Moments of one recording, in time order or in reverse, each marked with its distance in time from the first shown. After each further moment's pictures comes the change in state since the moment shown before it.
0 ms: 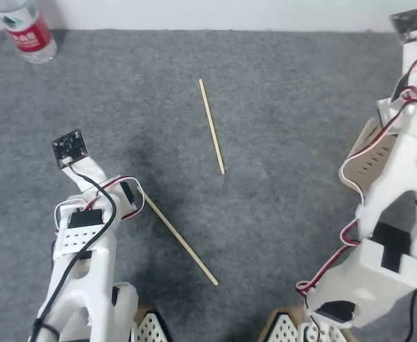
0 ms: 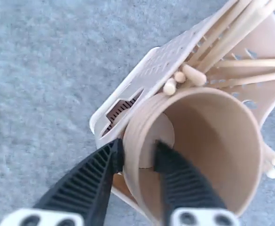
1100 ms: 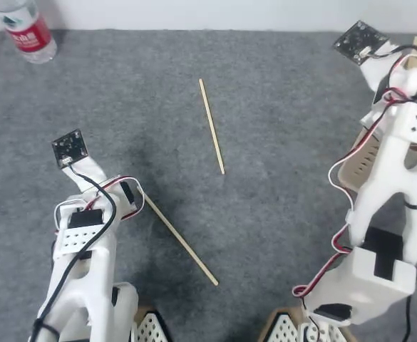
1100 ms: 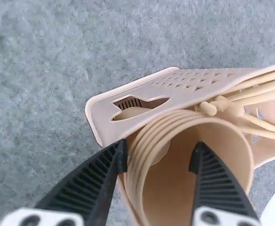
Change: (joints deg) left arm 0.0 0.0 0.0 0.0 0.0; right arm -5.1 -4.9 5.1 0.0 26.2
